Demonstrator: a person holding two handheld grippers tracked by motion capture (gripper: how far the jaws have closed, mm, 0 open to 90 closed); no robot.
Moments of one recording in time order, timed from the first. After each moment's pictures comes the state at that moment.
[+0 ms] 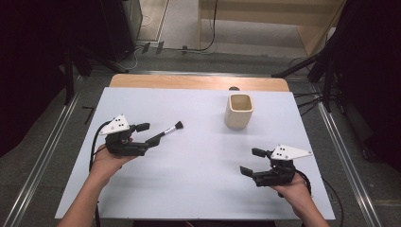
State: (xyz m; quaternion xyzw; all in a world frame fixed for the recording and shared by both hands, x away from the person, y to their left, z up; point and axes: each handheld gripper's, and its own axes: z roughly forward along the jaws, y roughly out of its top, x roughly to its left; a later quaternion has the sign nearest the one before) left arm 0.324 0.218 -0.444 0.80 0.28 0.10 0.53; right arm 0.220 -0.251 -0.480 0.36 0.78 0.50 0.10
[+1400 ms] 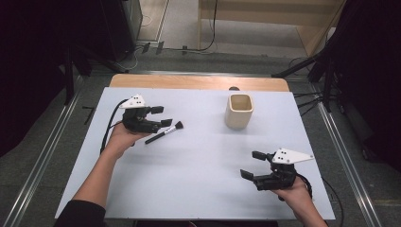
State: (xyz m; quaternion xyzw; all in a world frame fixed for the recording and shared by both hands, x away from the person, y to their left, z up) left arm 0.395 0.184 -0.445 0.82 0.25 0.08 0.51; right arm 0.211 -0.251 -0.482 0.36 0.77 0.51 0.10
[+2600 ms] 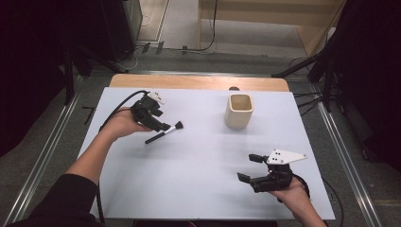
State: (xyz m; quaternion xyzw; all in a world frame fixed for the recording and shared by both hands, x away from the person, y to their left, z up) left arm 0.423 0.152 -0.428 0.94 0.22 0.05 0.25; right arm 0.212 -0.243 -0.485 0.36 0.79 0.49 0.08
